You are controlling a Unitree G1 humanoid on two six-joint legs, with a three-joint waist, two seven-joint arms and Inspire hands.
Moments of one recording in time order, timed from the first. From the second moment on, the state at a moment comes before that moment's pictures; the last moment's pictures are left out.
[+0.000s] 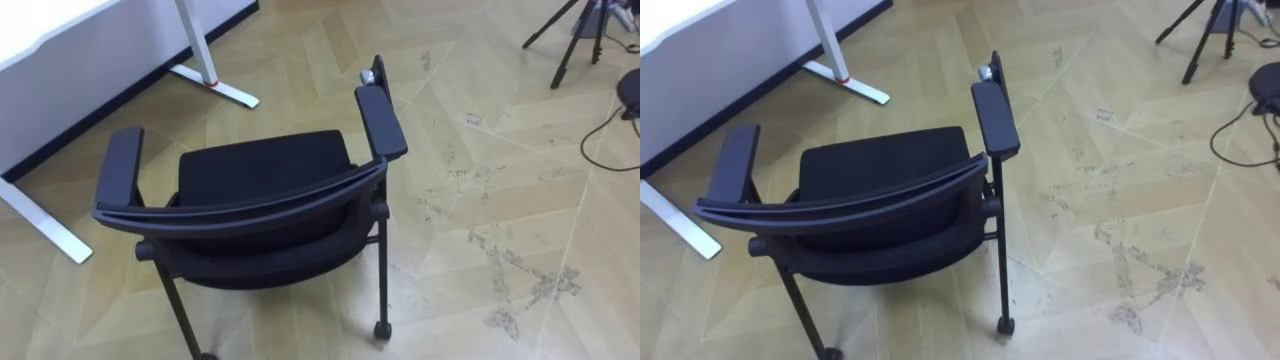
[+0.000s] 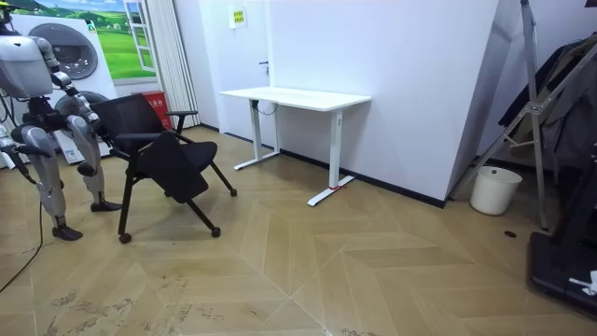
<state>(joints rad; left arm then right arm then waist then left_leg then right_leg) 0.14 0.22 -0.15 1.14 -0.49 -0.04 -0.15 0.18 -0.22 0.00 1.13 0.51 -0.04 0.05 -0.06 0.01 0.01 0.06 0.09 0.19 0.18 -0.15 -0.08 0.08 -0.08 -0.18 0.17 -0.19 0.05</state>
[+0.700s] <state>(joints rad) 0.19 0.22 -0.04 1.14 -0.43 -0.06 -0.03 0.19 -0.20 -0.10 1.25 0.64 -0.04 0.05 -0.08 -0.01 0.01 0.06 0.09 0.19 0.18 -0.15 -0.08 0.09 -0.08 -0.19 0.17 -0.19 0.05</state>
